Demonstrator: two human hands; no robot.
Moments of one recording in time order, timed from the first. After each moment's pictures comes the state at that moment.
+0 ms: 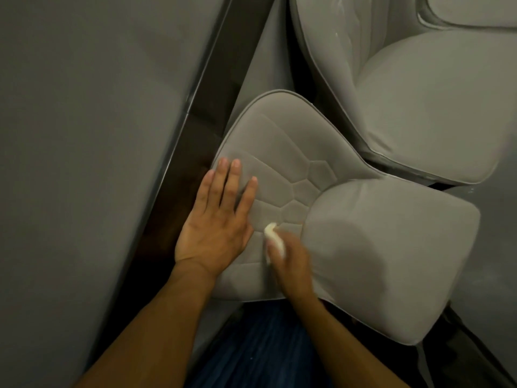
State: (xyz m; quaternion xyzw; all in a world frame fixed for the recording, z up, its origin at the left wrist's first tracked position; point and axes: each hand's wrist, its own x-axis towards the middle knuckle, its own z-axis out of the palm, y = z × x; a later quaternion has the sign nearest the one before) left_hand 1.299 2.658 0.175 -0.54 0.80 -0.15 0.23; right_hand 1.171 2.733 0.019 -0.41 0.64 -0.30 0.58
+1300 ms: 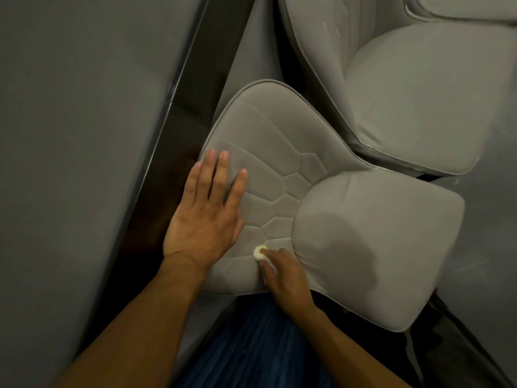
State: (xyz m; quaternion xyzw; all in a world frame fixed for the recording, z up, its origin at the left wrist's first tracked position) left_hand 1.299 2.659 0.179 -0.54 0.79 -0.15 0.24; right_hand 1.152 2.774 0.005 -0.55 0.56 -0.28 0.55
